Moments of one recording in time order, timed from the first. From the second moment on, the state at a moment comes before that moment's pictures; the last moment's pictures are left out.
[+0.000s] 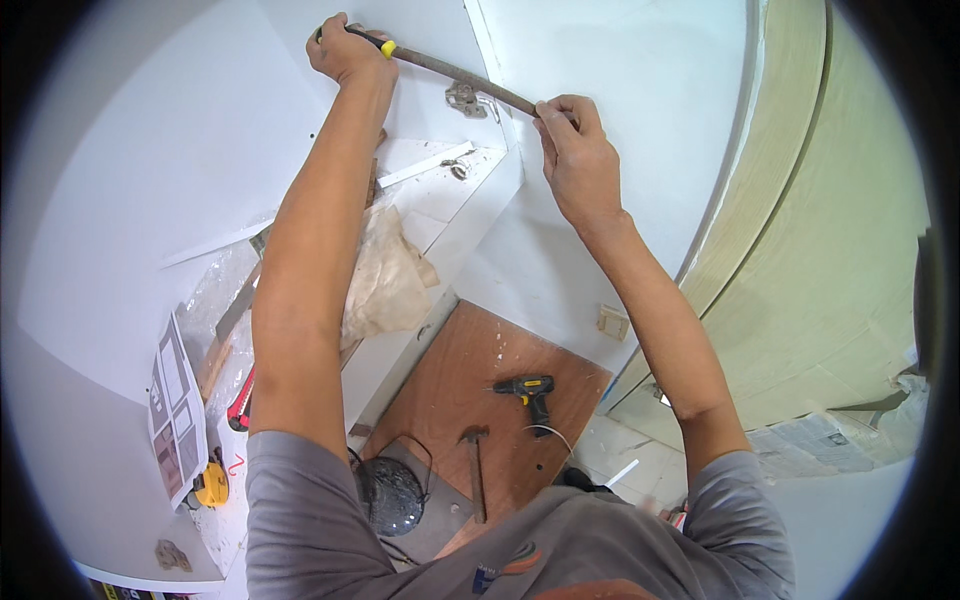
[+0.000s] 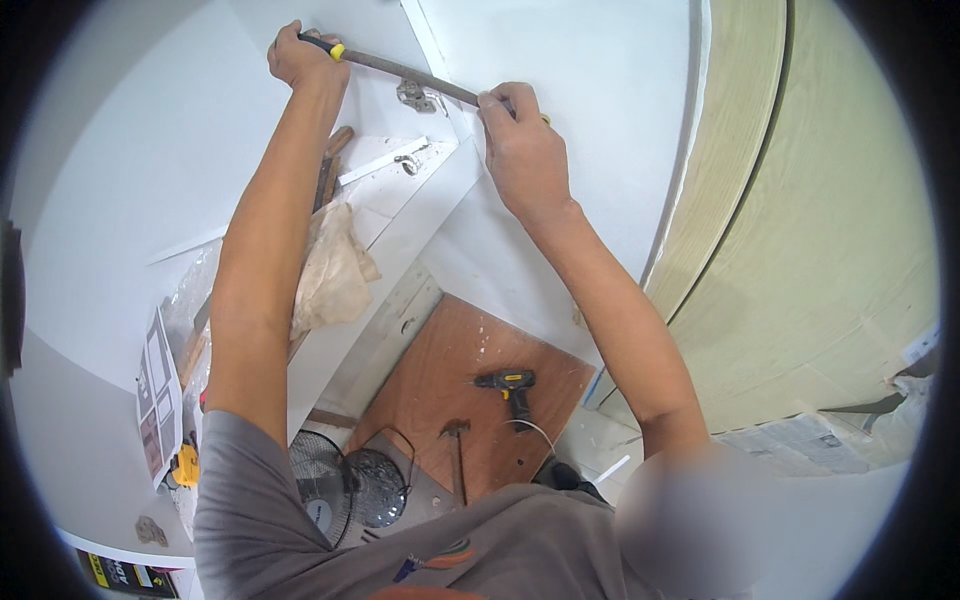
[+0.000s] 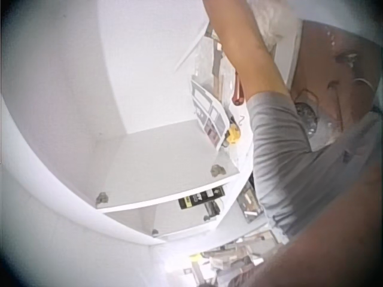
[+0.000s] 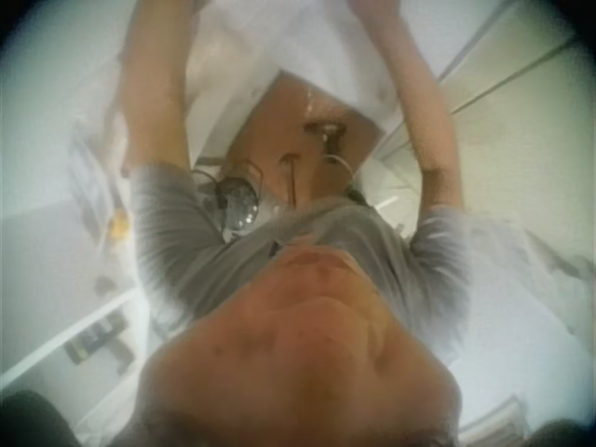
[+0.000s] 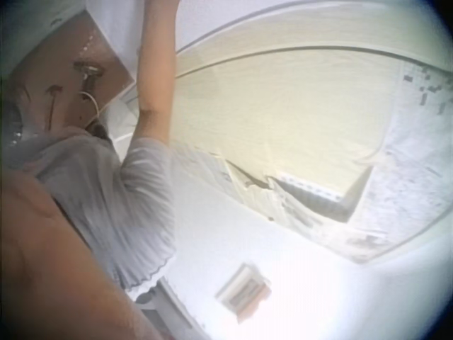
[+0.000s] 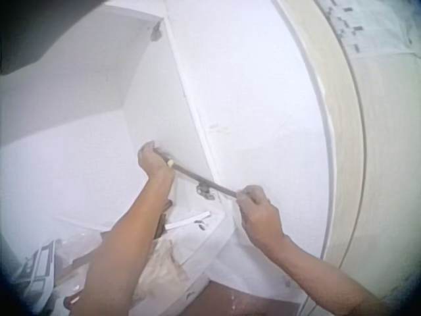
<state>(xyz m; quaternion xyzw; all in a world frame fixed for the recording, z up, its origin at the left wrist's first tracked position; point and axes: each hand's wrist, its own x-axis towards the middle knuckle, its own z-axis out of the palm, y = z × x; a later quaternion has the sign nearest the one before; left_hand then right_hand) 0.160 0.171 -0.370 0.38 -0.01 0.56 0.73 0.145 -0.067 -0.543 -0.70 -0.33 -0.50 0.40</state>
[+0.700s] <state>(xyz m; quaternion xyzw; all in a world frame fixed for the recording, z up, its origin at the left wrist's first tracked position) 0.177 0.228 -0.341 0.32 -0.06 0.54 0.77 0.136 -0.025 -0.511 -0.84 -0.31 -0.38 0.25</state>
